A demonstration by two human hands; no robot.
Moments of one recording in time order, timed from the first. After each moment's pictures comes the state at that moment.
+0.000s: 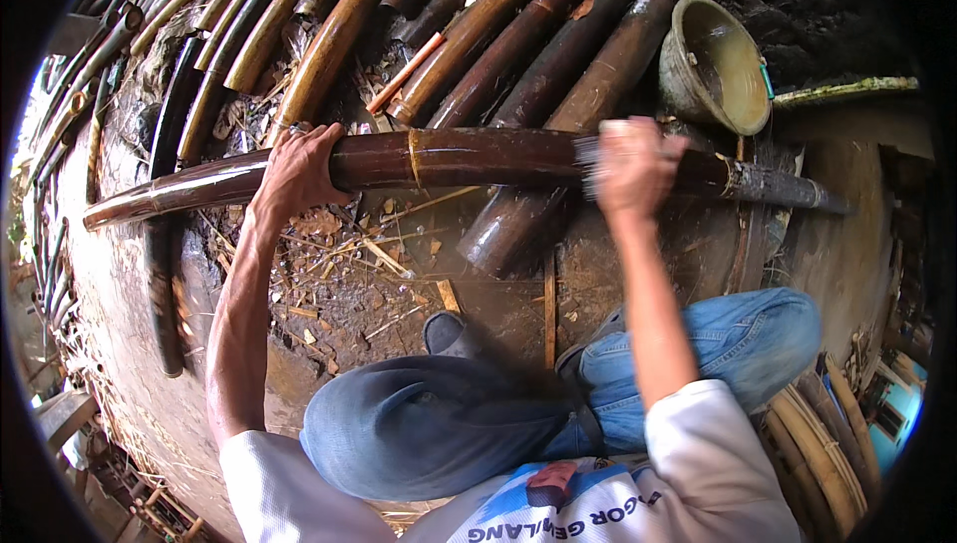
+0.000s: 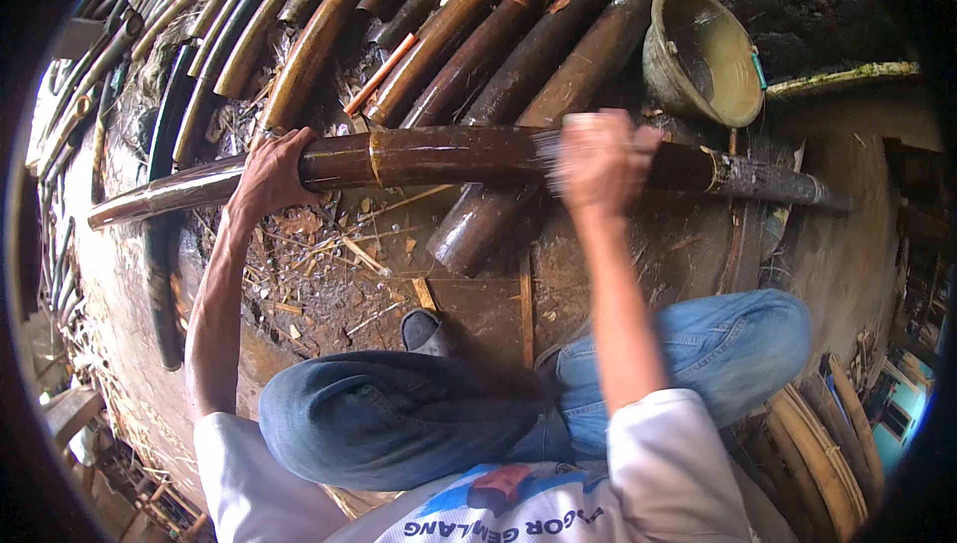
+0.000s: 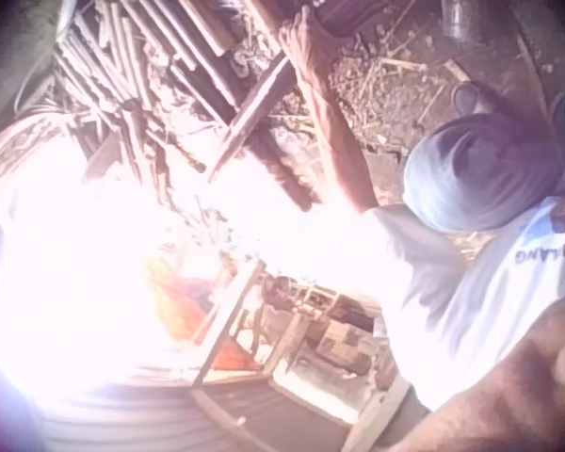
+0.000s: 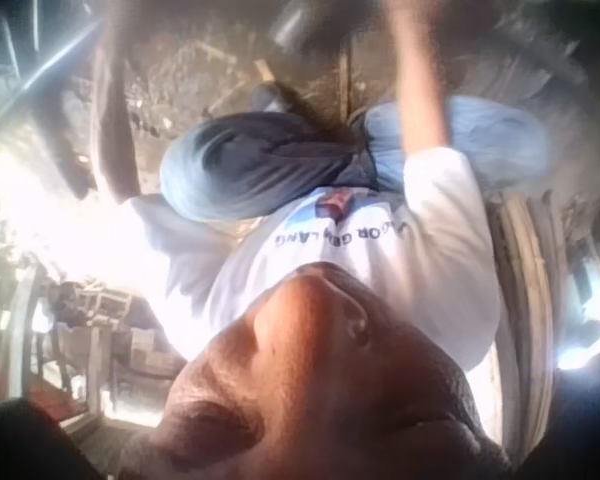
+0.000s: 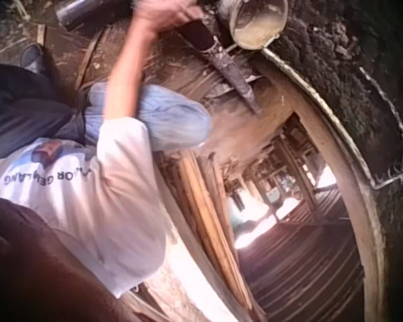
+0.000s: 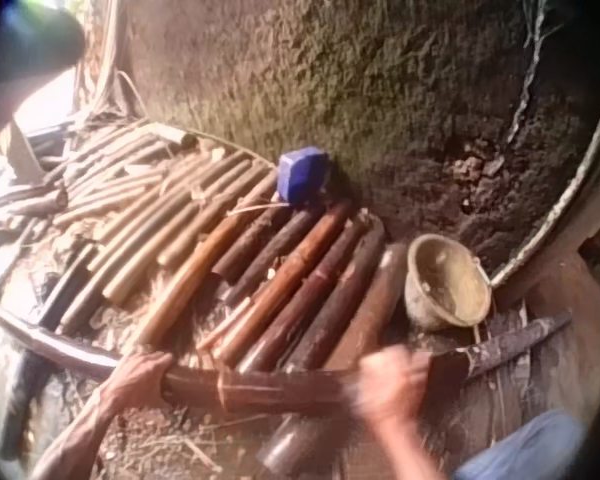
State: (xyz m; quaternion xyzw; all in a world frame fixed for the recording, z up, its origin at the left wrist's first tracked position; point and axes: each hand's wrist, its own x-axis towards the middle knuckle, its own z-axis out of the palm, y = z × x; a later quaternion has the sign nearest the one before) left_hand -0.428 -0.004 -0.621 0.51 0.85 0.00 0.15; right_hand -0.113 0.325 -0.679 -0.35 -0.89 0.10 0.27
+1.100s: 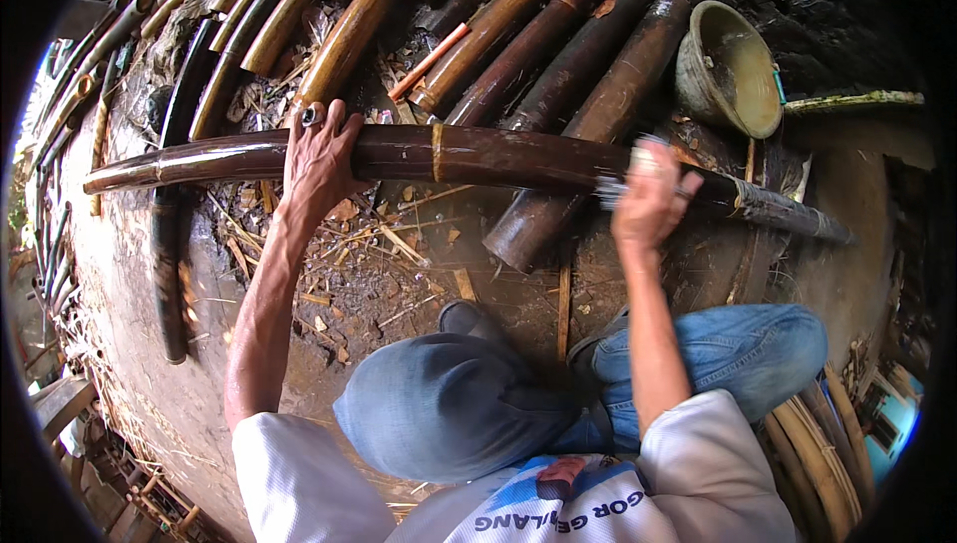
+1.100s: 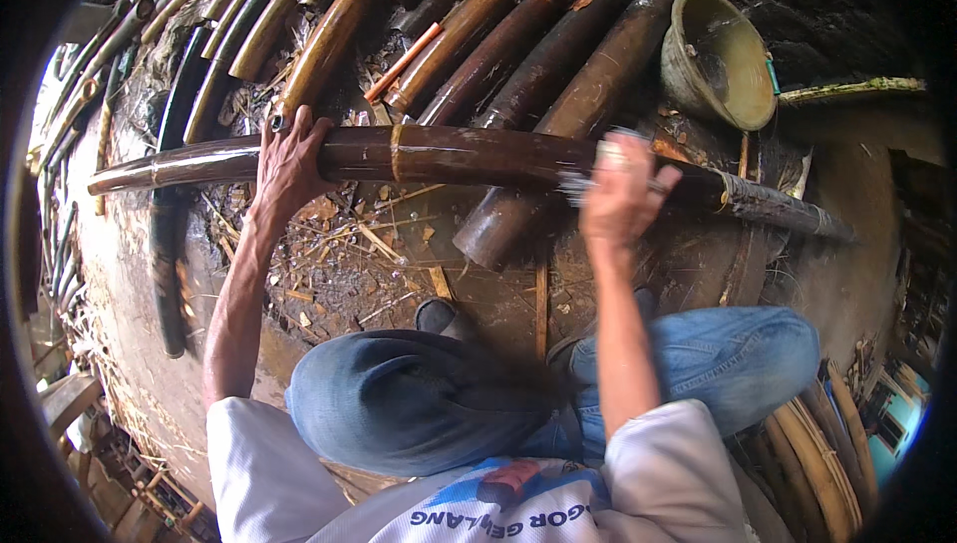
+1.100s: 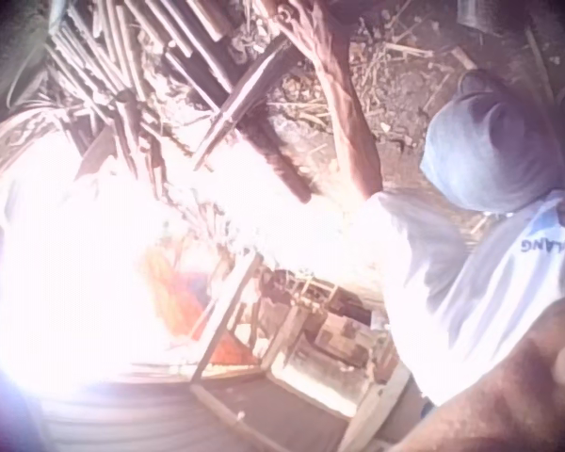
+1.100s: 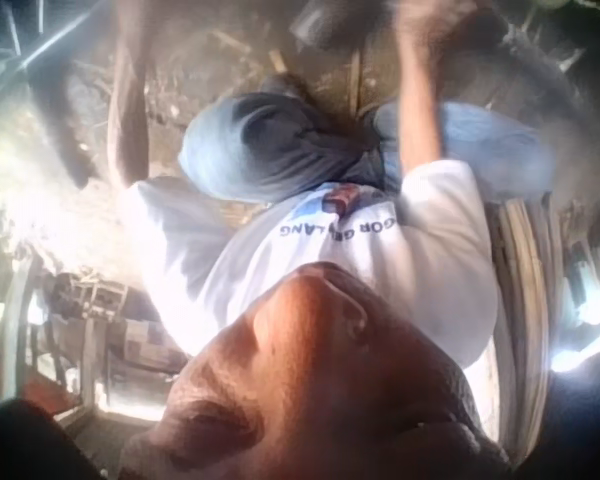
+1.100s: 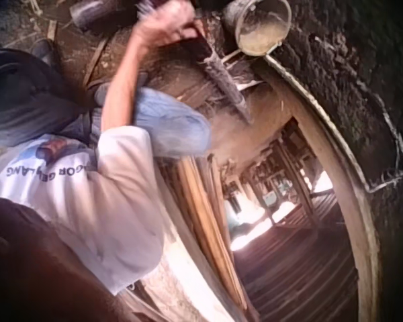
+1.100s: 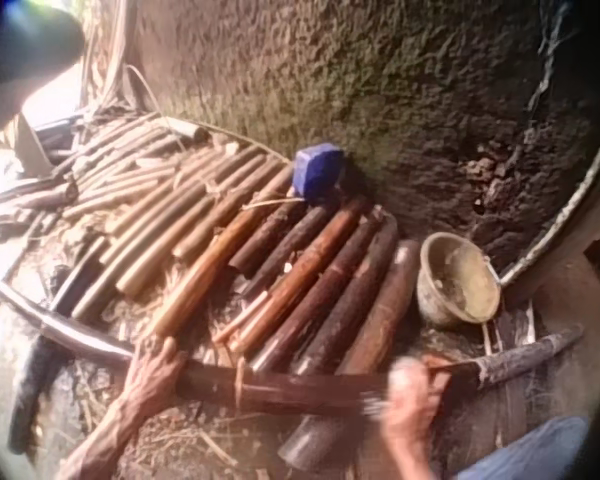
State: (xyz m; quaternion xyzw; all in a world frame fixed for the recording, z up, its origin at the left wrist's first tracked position) left_hand -0.398 -0.006 -0.615 0.48 0.88 -0.04 0.04; right_hand -0.079 0.289 -0.687 -0.37 -0.87 0.06 0.31
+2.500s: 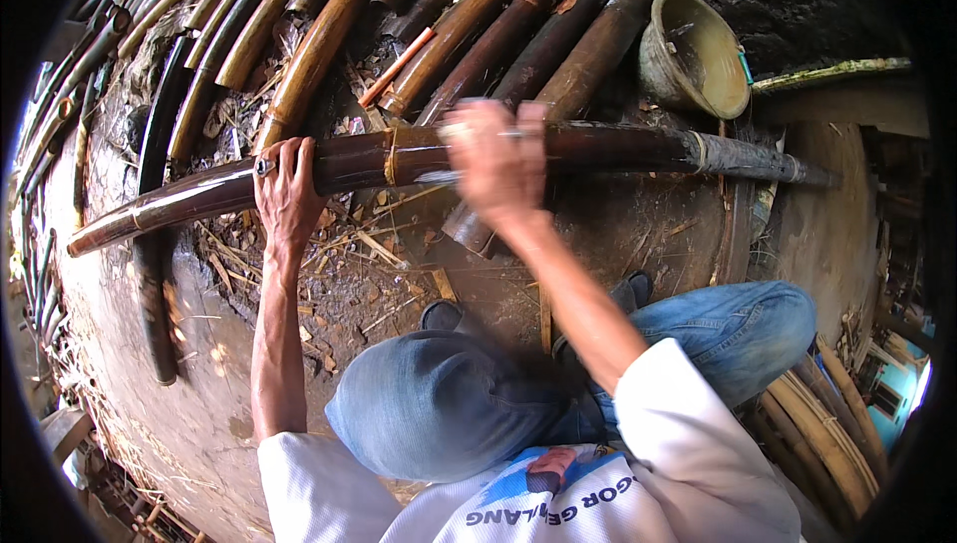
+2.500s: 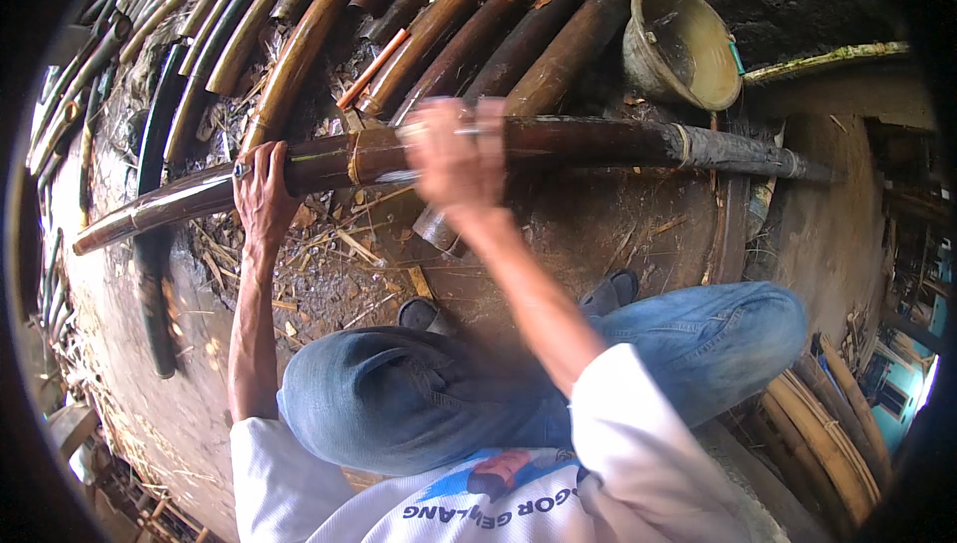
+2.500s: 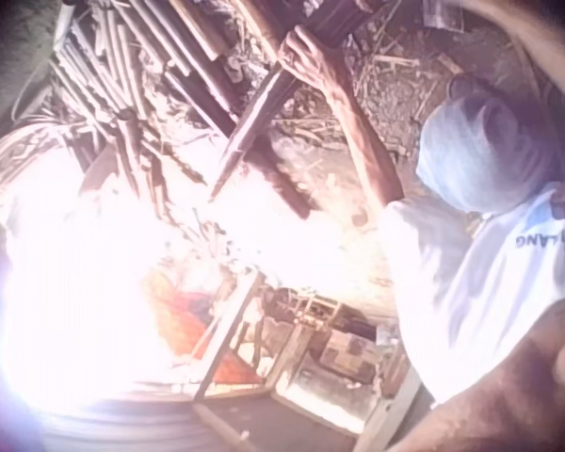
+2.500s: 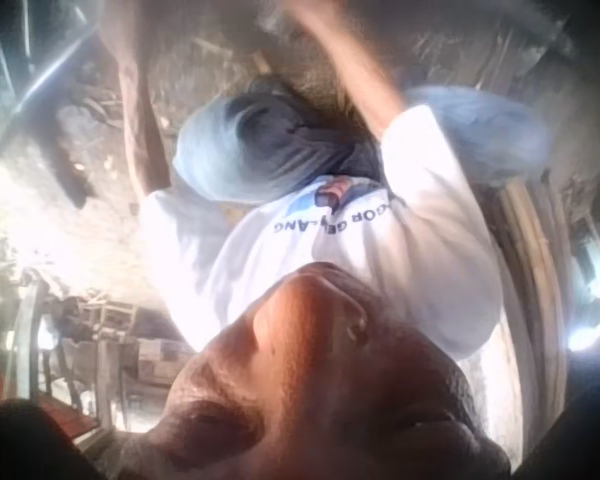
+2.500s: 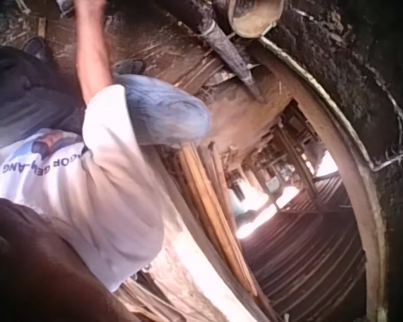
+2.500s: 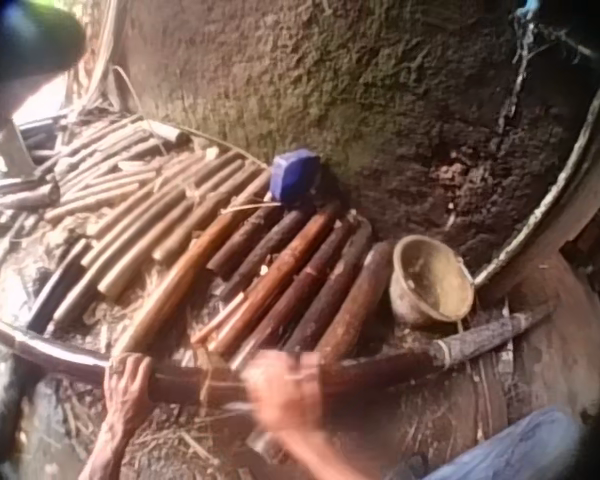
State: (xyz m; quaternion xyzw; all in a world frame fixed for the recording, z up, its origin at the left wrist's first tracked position) left_hand -0.384 -0.047 -0.667 0.43 0.89 0.04 -0.11; right_hand -0.193 0.205 -0.676 -0.19 -0.92 0.16 0.29
